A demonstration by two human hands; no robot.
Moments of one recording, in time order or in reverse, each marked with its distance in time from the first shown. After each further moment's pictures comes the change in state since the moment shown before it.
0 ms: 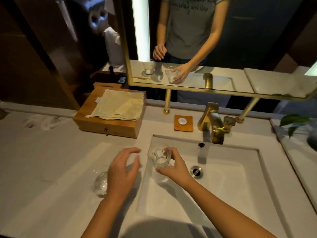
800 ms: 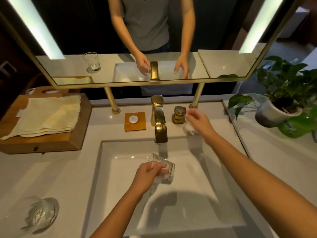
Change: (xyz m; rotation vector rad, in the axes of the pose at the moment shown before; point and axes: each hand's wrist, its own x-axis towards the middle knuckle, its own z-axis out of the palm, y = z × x) left_hand -0.005 0.067 0.204 -0.409 -0.728 -0.524; right_hand 0.058 0.013 -0.260 -0.042 0.371 0.148
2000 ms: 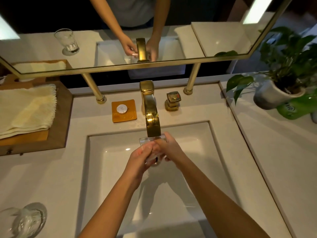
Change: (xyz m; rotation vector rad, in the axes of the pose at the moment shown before) left_hand 0.030 0.010 0.000 -0.378 0.006 -0.153; right_hand -0.065 0.034 0.086 0.096 -0.284 0.304
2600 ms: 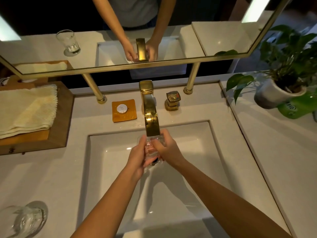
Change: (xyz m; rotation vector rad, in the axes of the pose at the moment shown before) left_hand 0.022 0.003 0.005 -0.173 0.121 -0.167; right_hand 0.009 0.025 0.004 0.054 0.036 -0.289
